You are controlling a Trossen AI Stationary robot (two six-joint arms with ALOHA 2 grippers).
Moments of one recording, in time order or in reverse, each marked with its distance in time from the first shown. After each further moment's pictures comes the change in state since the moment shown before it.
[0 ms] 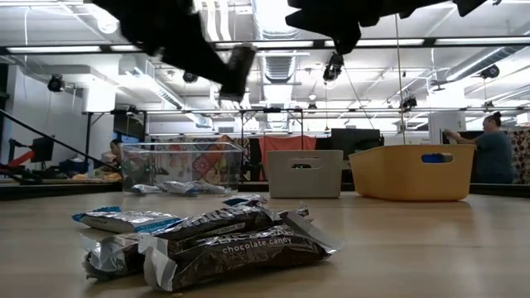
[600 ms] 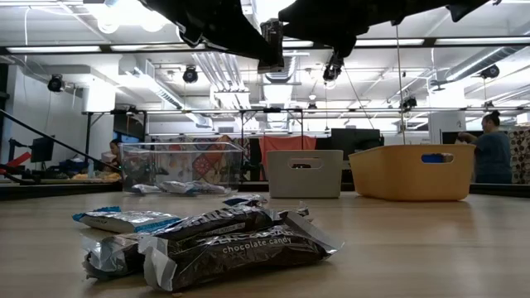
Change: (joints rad) left arm 0.074 0.010 0.000 0.276 -0.019 0.122; right arm -0.035 0.028 0.000 0.043 0.083 -0.029
